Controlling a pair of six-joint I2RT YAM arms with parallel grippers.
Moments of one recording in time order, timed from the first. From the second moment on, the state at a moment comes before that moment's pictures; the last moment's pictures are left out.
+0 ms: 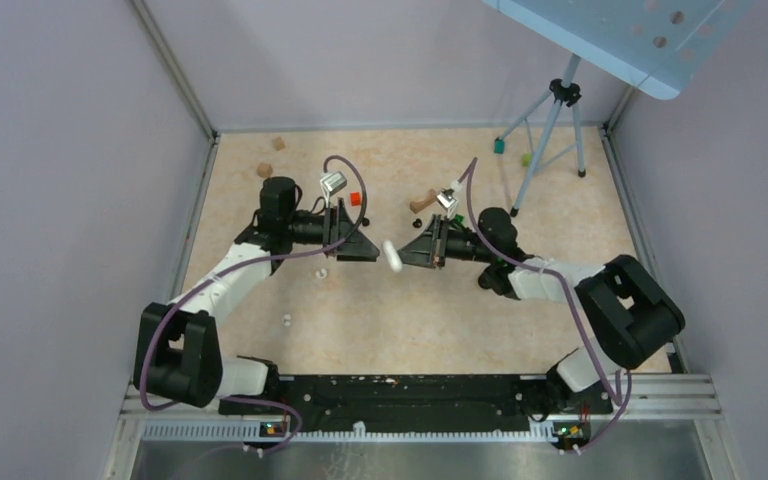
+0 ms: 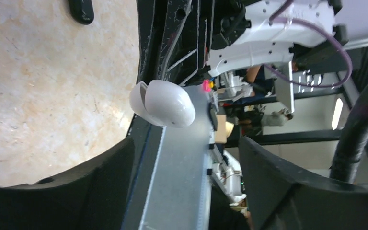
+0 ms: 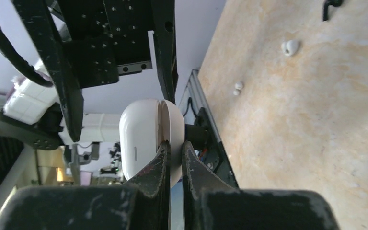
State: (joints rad) left arm -0.24 1.32 0.82 0.07 1.31 -0.76; right arm 0.60 1.55 0.63 0.90 -0.80 1.20
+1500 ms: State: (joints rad) left arm -0.51 1.48 0.92 -0.19 0.56 -0.83; right arm 0.80 1.46 1.04 -0.41 0.11 0.65
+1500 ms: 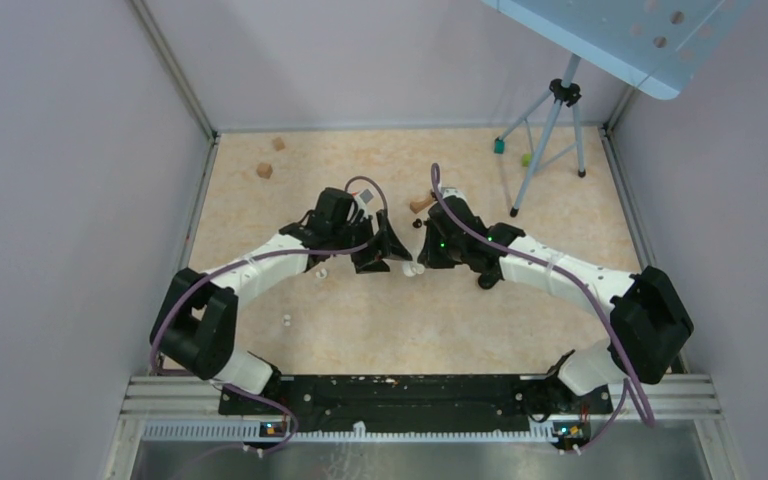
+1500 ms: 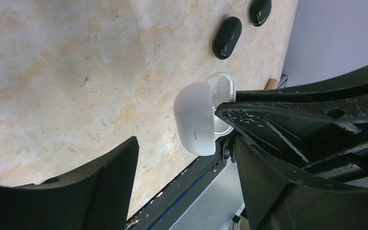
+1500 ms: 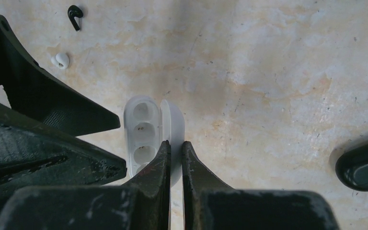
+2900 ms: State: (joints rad) left arm -0.54 1.60 0.94 -0.12 0.57 -0.90; right arm 0.80 1.45 1.05 -0.42 0.11 0.67
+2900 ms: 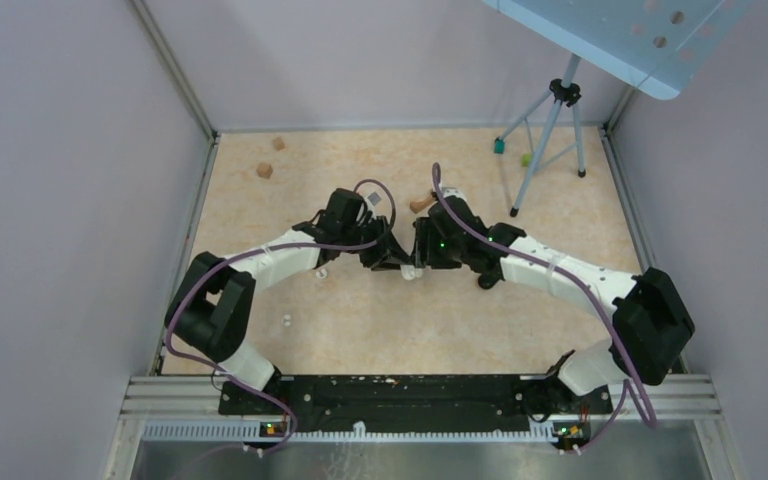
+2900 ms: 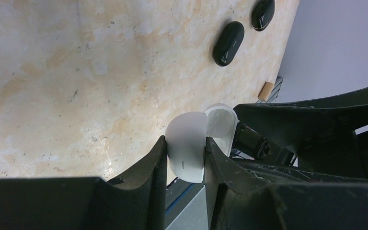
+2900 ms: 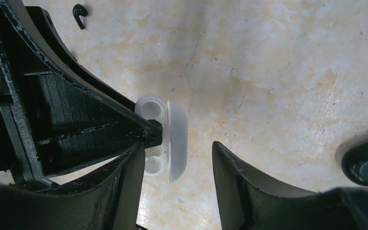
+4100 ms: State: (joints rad) left arm -0.44 1.59 0.93 0.12 1.04 -0.85; right arm 0.59 1.16 0.65 0.21 -0.44 0.94
